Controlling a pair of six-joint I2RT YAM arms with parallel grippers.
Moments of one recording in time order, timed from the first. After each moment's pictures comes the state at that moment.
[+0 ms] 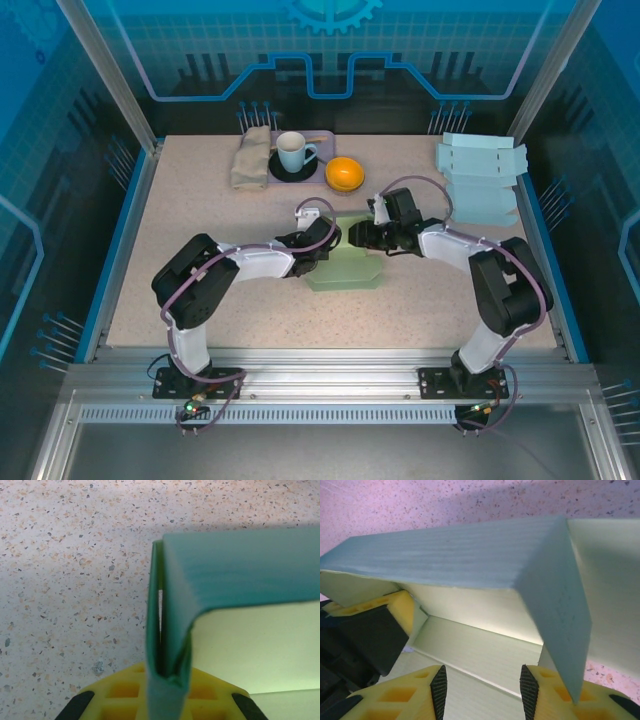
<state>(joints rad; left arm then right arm) -0.72 1.87 1.04 -0.12 -0.52 -0.65 0.40 1.69 0.94 -0.14 -0.41 0.47</state>
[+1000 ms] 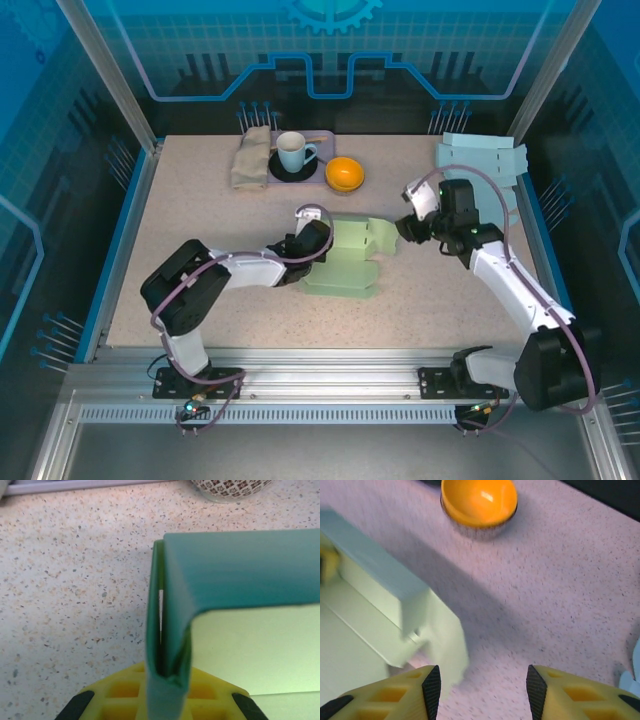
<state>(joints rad) -0.72 1.78 0.90 0.12 -0.52 -0.45 0.20 1.24 0.89 -0.40 -0.19 -0.37</state>
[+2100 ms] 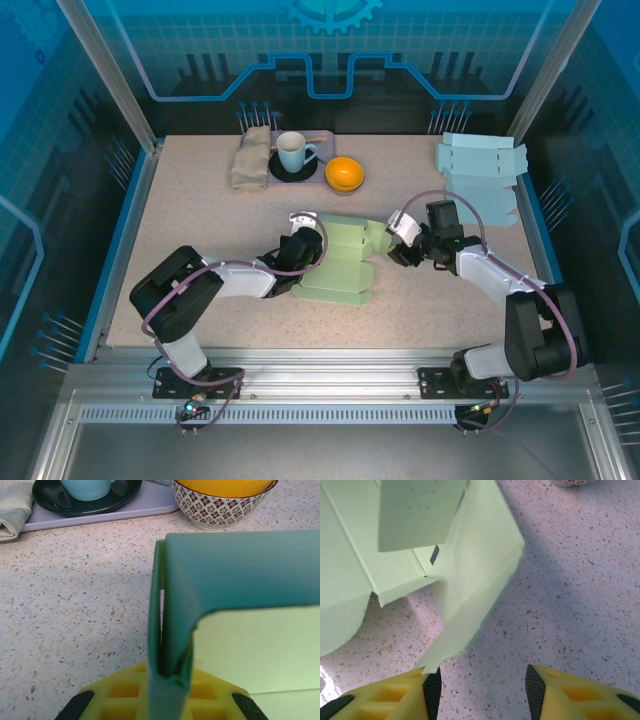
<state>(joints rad) -0.72 1.73 0.77 0.34 -0.52 -0.35 0.20 1.39 0.73 -0.23 -0.34 -0.64</state>
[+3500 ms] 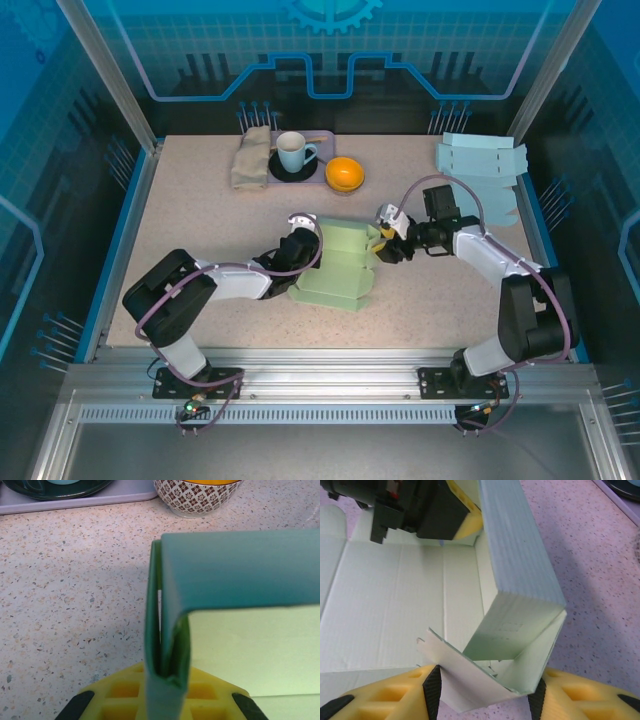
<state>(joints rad) -0.72 1.69 0.74 0.32 -0.42 -0.38 0.19 1.49 0.91 -0.43 -0.76 -0.78</state>
